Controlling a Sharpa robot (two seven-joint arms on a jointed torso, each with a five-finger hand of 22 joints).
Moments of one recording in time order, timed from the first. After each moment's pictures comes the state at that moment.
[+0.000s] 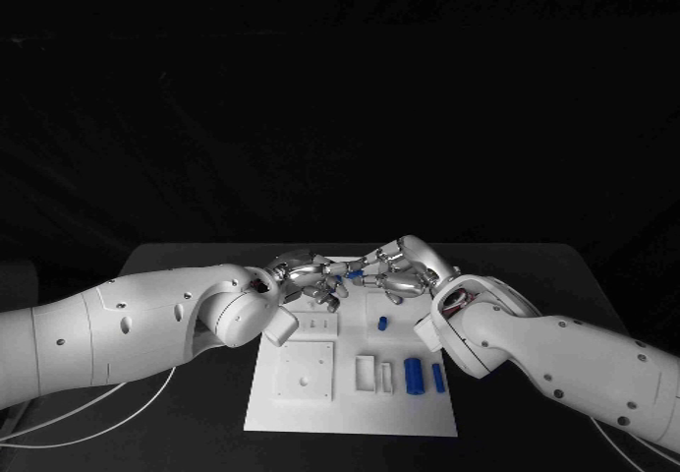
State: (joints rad) left arm 1.31 -0.72 -0.23 1.46 -0.17 -0.15 0.08; left_hand 1.16 0.01 0.04 0.04 0.54 1.24 0.01 0.06 0.49 1.45 -0.05 0.34 0.27 1.27 -0.10 1.22 0.54 0.01 1.22 -0.12 0.37 1.31; right arm 0.99 -0.71 0.17 1.61 -1.08 -0.53 -0.10; right_hand 1.20 -0.05 0.42 -0.23 0.30 1.22 0.07 0.06 0.07 1.30 -0.03 1.03 1.21 1.46 -0.09 0.99 1.18 0.09 1.47 -0.11 0.54 1.31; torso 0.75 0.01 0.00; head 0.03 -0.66
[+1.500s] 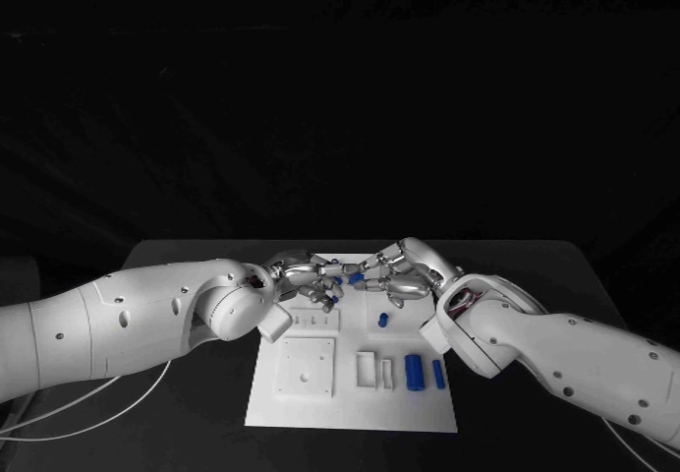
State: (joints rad) left arm 1.31 -0.73 -0.23 1.43 -0.18 -0.09 0.04; left_hand 1.12 -0.02 0.00 0.06 0.53 1.20 0.01 0.07 0.73 1.40 -0.05 0.40 0.30 1.25 -0.10 1.25 0.53 0.02 1.21 -0.12 0.38 1.31; right arm 0.98 -0.73 0.17 1.62 -1.04 -0.45 -0.06; right_hand 1.21 -0.03 0.37 -0.23 0.30 1.22 0.07 0.06 0.07 1.30 -0.03 1.03 1.22 1.46 -0.09 0.99 1.18 0.09 1.47 -0.11 0.55 1.31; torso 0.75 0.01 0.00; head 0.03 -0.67
